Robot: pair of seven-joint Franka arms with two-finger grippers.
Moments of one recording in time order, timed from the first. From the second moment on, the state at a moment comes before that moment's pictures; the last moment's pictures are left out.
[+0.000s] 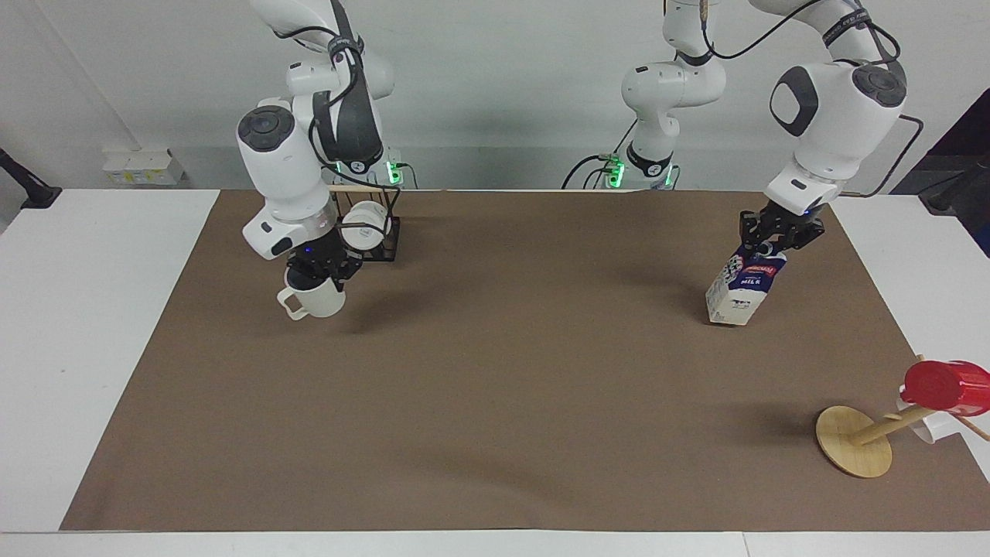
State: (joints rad) left arm 0.07 -0.16 -0.04 -2.10 -0.02 1.98 0.25; right arm 0.23 0.05 -0.06 -1.93 0.00 2.00 0.18
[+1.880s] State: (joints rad) left arm -0.03 -0.11 -0.08 -1.87 -0.02 1.77 -0.13; right arm 0.70 0.40 -0.05 -1.79 0.00 2.32 0.69
